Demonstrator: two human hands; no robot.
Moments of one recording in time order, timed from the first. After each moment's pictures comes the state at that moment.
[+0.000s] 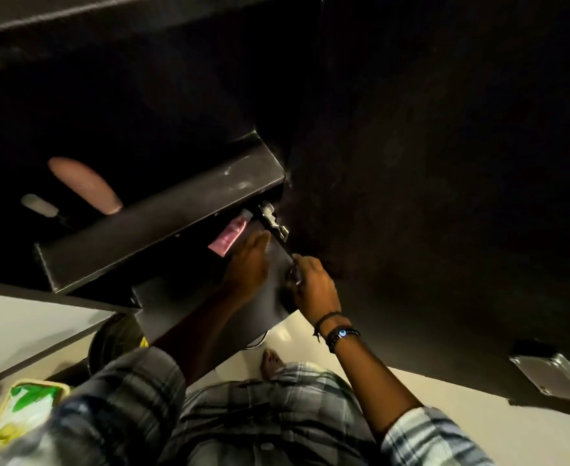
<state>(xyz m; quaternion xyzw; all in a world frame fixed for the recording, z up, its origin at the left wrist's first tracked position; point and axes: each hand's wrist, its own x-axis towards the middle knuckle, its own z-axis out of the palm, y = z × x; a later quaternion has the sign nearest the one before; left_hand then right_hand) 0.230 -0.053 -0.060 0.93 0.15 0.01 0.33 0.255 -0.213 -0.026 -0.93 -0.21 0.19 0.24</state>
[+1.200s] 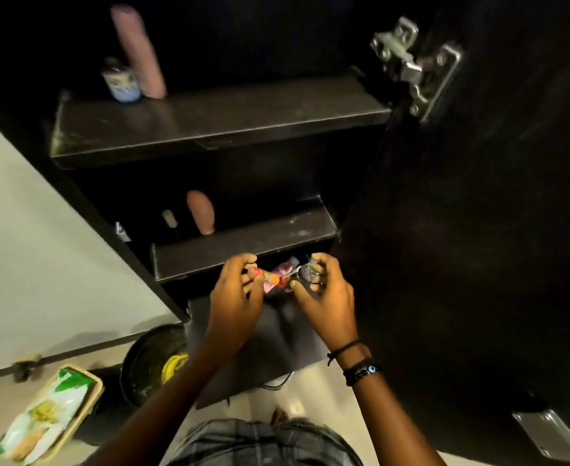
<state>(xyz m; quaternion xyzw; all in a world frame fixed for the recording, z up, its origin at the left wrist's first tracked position) 0.134 -0.044 0.082 0.78 0.31 0.30 0.46 0.236 -0.166 0.089 -0.83 -0.25 0.11 0.49</state>
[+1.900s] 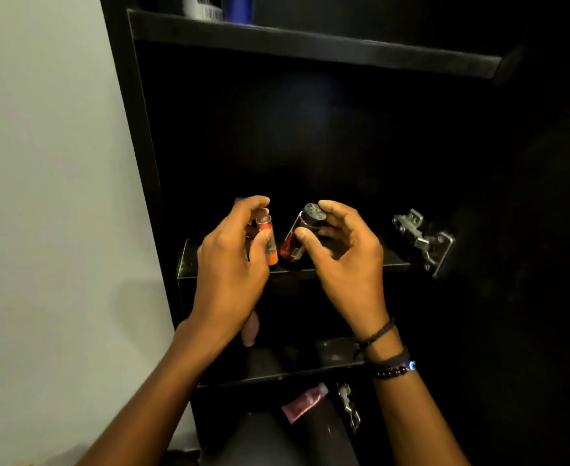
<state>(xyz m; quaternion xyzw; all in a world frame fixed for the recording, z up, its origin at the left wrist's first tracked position) 0.121 0.010 0.335 0.78 0.21 0.53 0.27 0.238 -0.076 0.335 -0.59 -0.44 0.00 0.68</state>
